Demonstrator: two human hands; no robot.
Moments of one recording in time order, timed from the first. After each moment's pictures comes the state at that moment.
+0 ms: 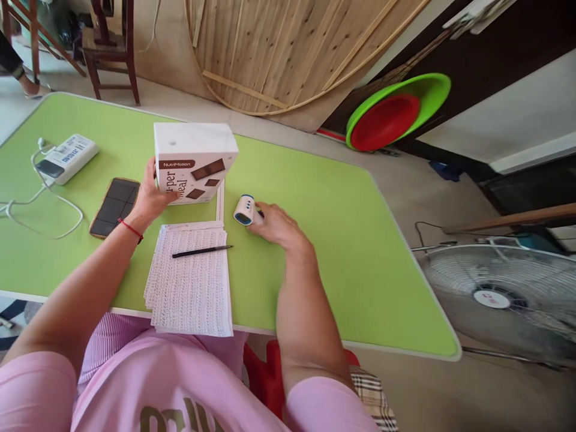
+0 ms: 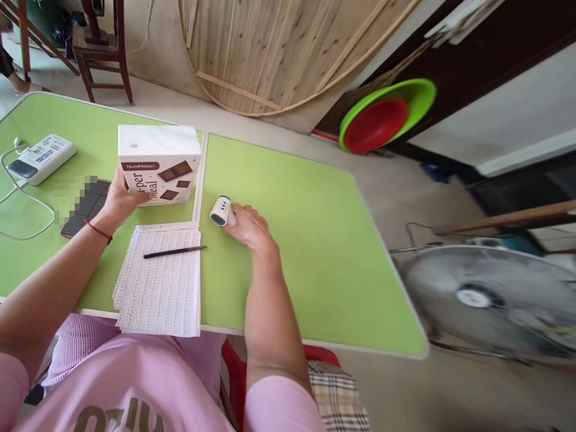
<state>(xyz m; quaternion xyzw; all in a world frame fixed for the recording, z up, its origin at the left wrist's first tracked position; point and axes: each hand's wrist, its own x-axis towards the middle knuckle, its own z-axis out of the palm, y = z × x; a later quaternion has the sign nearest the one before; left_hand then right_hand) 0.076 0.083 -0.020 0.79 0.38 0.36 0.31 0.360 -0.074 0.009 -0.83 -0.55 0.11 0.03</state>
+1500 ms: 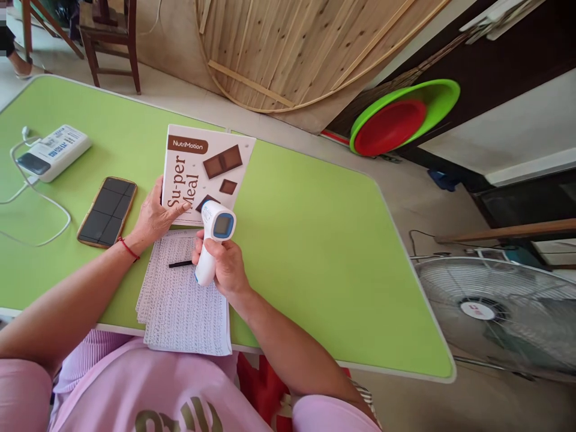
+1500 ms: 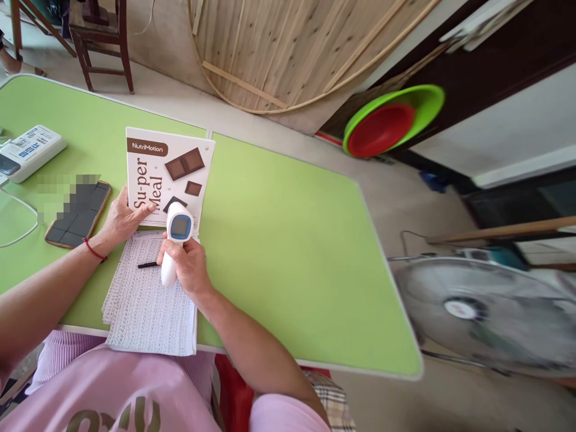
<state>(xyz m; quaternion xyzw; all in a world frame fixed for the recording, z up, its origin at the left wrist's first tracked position) 0.082 0.044 -0.023 0.72 0.40 0.41 0.39 0.213 -0.094 0.000 -0.52 -0.24 0.56 0.60</state>
